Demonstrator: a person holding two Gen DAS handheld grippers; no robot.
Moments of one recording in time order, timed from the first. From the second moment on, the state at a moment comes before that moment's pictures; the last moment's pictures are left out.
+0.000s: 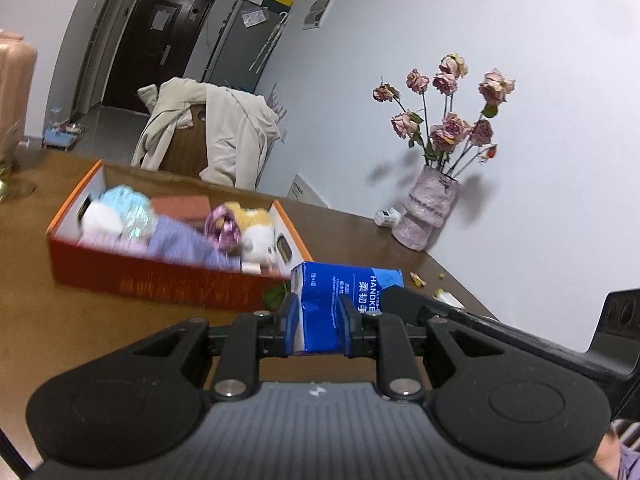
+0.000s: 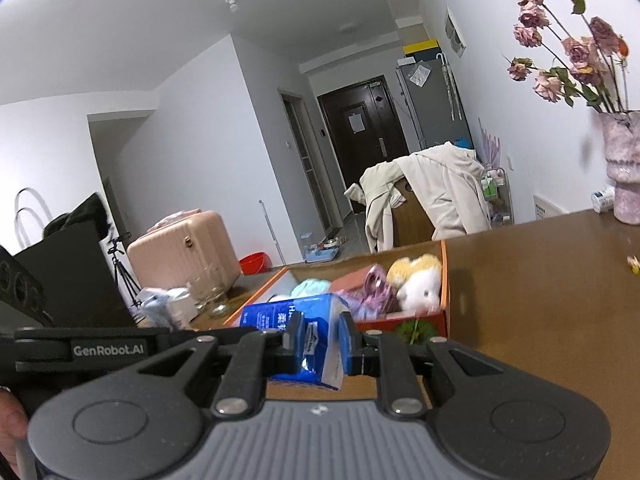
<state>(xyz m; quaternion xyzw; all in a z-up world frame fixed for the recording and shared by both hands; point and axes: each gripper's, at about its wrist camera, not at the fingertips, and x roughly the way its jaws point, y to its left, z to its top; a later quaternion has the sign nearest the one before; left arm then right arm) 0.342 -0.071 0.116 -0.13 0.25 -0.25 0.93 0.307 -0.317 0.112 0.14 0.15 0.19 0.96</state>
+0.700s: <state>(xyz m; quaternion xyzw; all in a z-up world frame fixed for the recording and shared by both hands) 0.543 -0.106 0.052 -0.11 0.36 -0.23 0.90 0.527 -0.324 0.067 0.11 0.26 0.15 0.95</state>
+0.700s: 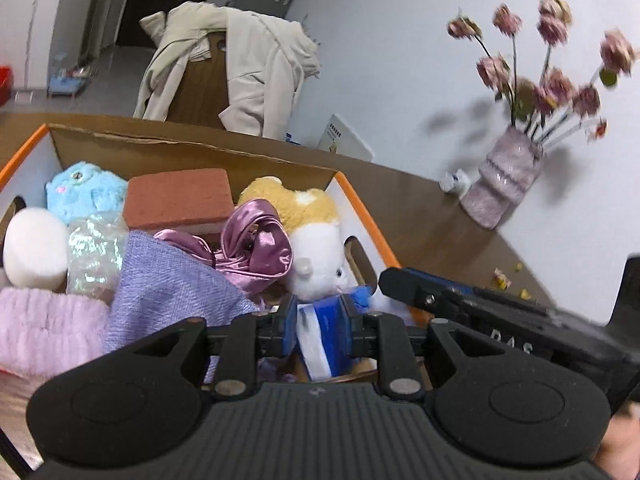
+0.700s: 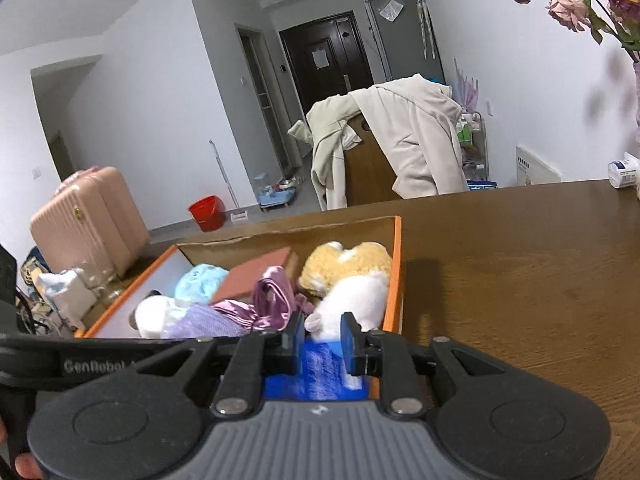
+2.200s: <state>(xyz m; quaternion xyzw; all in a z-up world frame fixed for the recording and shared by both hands) 0.285 -0.007 0.143 0.01 0.11 -0.07 0.99 0.282 -0.272 0.135 0.05 0.08 0.11 0.99</state>
